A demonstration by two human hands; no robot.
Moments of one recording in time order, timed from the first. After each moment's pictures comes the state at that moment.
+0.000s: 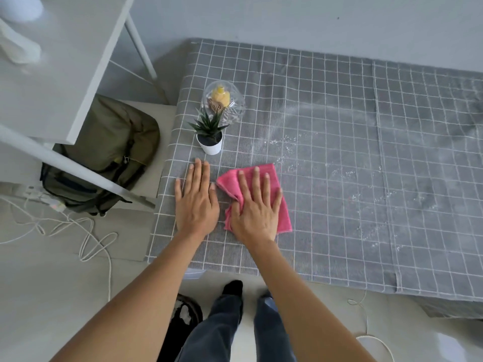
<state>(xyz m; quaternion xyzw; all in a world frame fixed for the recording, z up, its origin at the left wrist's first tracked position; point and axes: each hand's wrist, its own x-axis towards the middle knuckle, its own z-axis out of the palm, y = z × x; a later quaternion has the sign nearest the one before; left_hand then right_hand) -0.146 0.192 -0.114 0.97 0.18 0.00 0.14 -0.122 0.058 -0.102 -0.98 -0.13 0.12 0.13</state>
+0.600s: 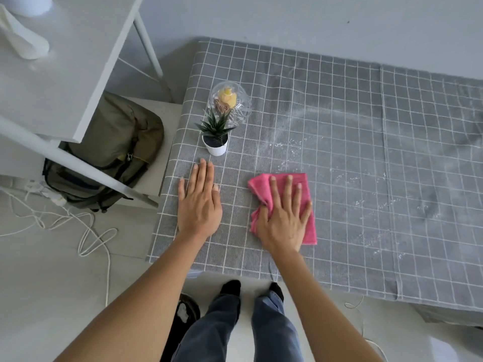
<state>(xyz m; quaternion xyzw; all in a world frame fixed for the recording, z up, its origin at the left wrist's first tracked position) -0.145 0.194 -0.115 0.98 0.18 0.00 0.13 -0.119 0.019 -0.101 -0.98 -0.06 0.12 0.11</state>
